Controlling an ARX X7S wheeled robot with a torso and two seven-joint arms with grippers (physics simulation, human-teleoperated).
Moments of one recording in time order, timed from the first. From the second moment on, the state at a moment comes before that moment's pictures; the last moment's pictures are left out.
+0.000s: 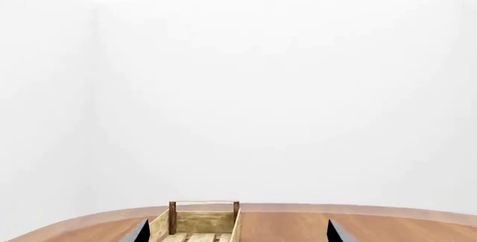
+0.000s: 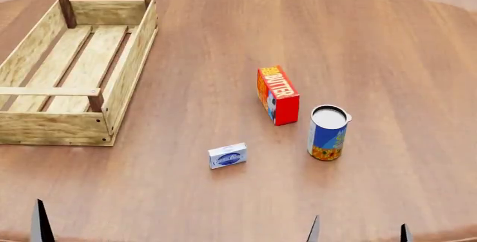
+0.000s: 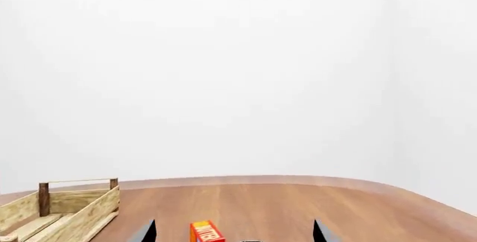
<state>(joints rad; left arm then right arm) 0.23 -0.19 0.12 0.51 -0.02 0.20 -0.27 -0.24 0.15 -0.07 -0.47 0.09 -0.16 0.21</state>
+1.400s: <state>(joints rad) 0.24 -0.23 0.14 0.50 -0.02 0.27 -0.34 -0.24 0.19 -0.13 -0.43 0.03 -0.22 0.28</state>
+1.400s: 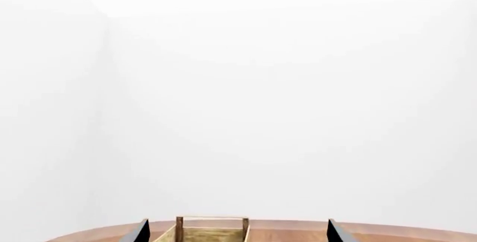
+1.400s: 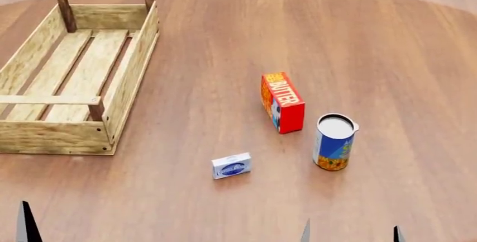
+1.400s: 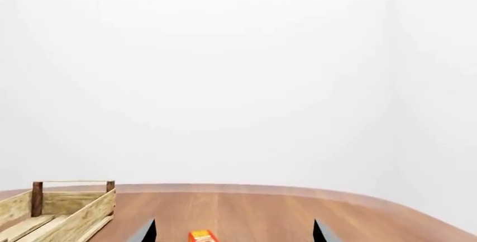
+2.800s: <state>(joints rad) 0.26 -0.26 0.15 0.50 -0.01 0.35 -0.39 -0.25 0.23 -0.18 -0.44 -0.01 -0.26 0.34</state>
